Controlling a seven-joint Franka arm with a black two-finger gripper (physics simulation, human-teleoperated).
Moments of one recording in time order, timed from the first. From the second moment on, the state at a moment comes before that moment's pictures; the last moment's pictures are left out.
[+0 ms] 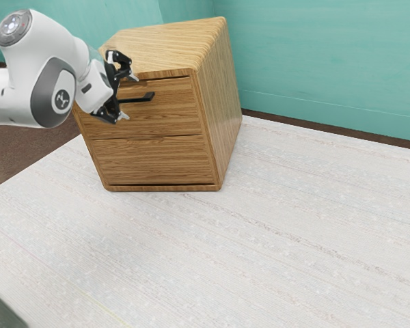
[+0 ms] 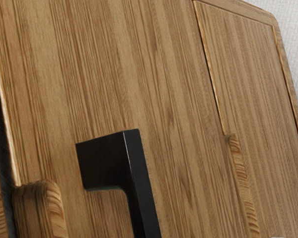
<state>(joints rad) 0.33 0.03 -0.02 -1.67 0.03 2.48 1.65</state>
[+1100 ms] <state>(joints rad) 0.28 0.01 0.05 -1.74 0.03 2.47 1.65</state>
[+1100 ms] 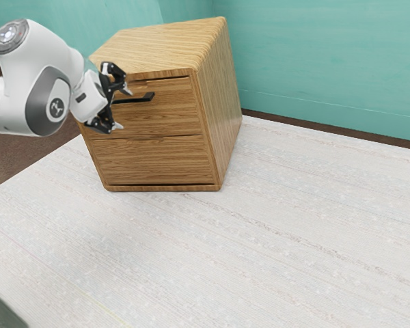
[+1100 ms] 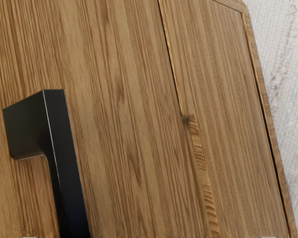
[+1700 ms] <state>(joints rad) 0.31 0.03 0.05 -1.75 0.03 2.47 1.65</state>
